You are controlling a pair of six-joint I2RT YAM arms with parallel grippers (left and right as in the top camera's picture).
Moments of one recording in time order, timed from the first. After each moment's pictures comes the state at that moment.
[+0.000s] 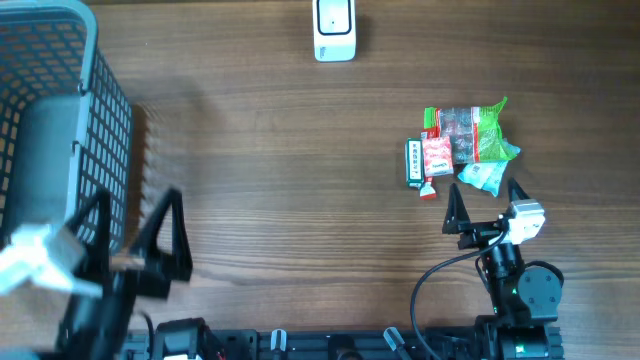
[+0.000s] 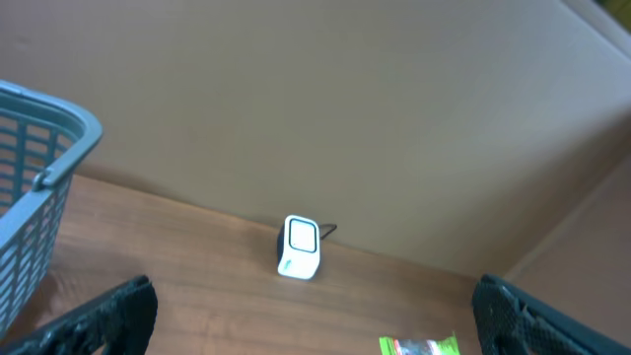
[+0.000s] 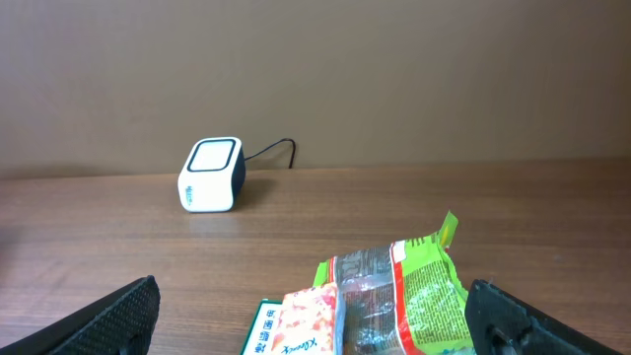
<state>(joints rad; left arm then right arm) 0.11 0.43 1.20 -0.80 0.28 -0.43 0.02 0.02 0.01 0.00 -0.09 0.09</state>
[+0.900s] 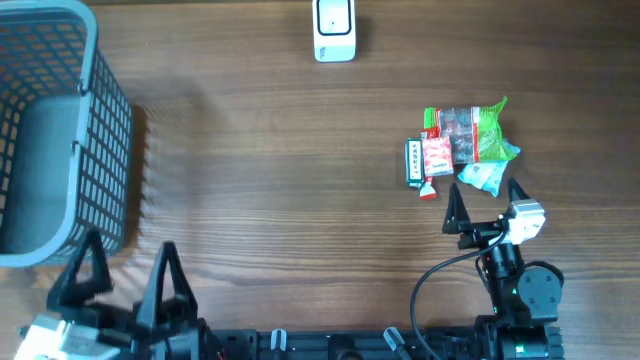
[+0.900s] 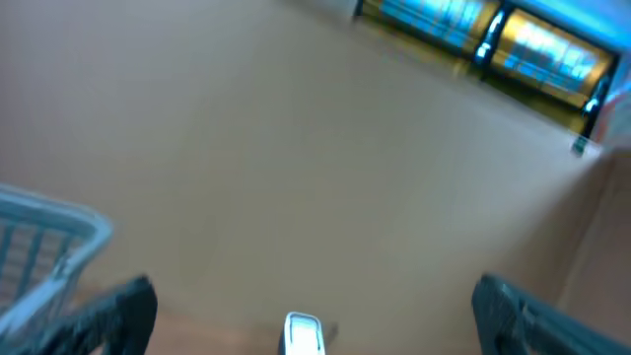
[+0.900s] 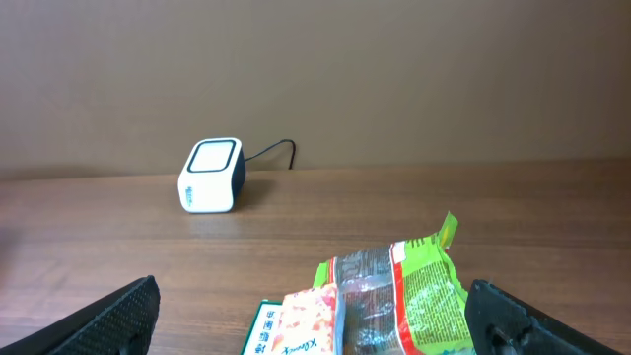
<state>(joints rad) 0.07 0.01 0.77 -0.38 0.17 -0.42 0.02 0.01 0.01 0.00 -0.09 0.09</state>
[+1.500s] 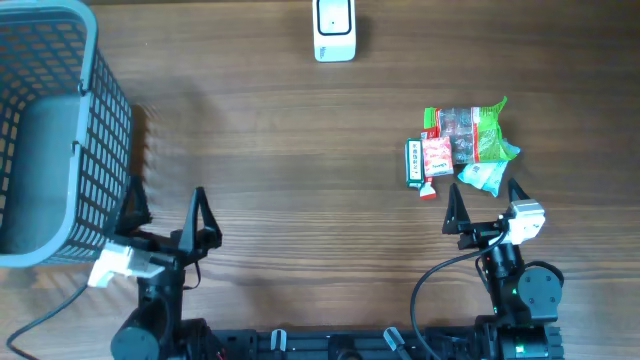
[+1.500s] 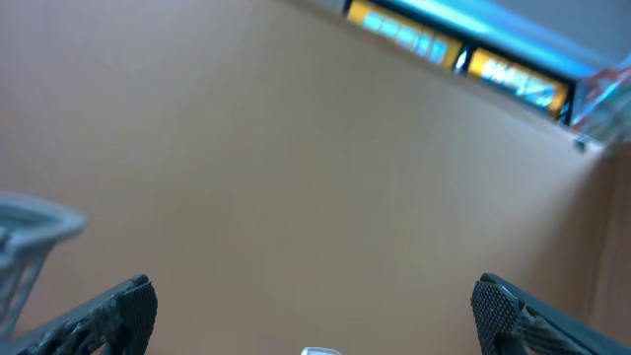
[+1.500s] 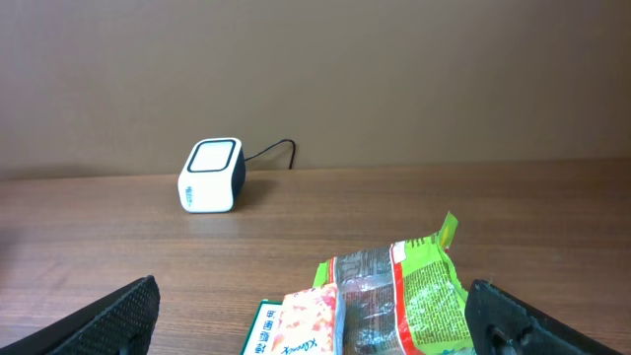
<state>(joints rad) 0.07 0.01 0.06 0.48 0.18 -0.42 0.02 0.01 0.01 0.00 -0.09 0.09</state>
